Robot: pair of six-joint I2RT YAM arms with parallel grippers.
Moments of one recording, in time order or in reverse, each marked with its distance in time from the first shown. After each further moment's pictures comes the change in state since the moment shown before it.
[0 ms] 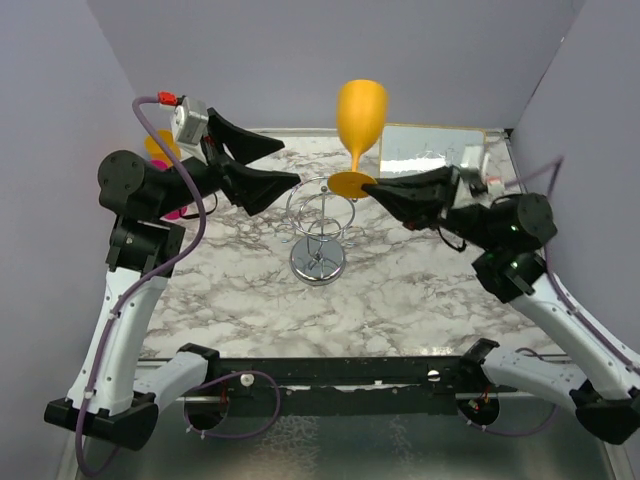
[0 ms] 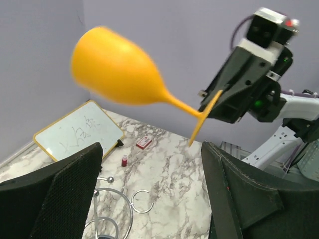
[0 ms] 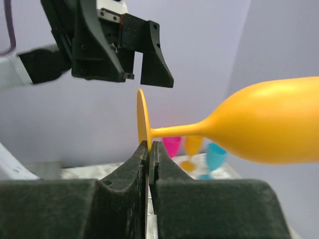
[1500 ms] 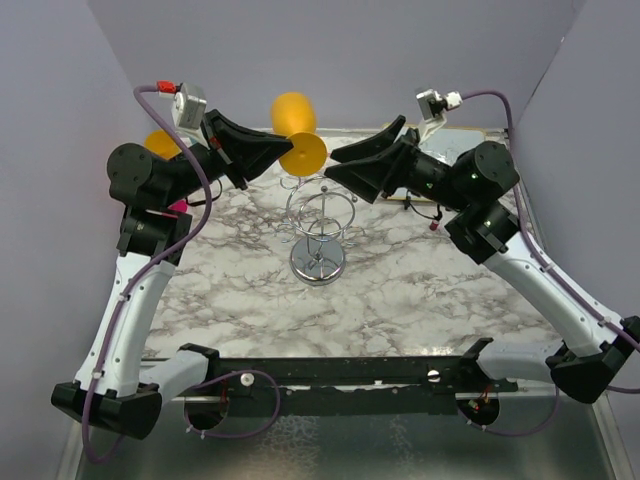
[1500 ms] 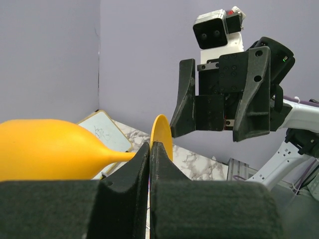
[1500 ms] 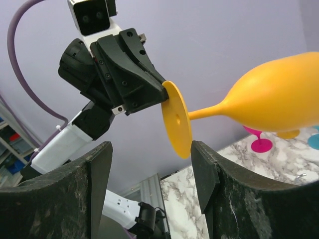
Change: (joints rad) left arm 0.019 0.061 -0.008 0.123 -0.062 -0.059; right arm 0.005 0.220 0.265 -0.146 0.006 0.434
